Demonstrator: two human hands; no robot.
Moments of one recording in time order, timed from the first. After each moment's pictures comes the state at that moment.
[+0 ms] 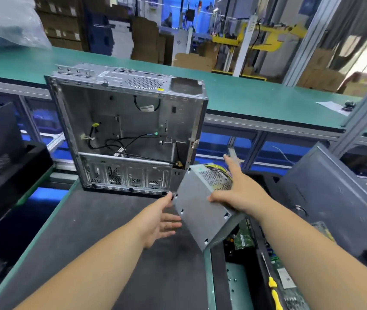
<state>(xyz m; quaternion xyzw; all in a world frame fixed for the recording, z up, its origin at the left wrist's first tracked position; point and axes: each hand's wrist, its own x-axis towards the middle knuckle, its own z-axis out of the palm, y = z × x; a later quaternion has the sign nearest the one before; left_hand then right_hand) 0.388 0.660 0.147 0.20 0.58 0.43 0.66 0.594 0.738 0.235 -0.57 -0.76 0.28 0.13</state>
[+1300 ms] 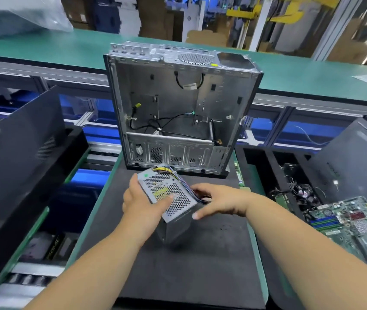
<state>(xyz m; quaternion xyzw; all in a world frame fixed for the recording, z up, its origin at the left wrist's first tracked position) 0.280 0.555 0.142 0.34 0.76 0.43 0.34 0.469 0.678 0.167 -0.40 -0.79 0.46 -0.07</state>
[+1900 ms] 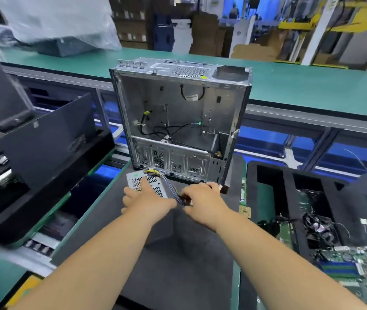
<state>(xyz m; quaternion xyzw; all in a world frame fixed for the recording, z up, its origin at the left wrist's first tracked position) 0.350 0.611 0.160 0.23 0.93 0.15 0.25 0.480 0.706 0.144 -0.30 -0.95 0.11 0.04</state>
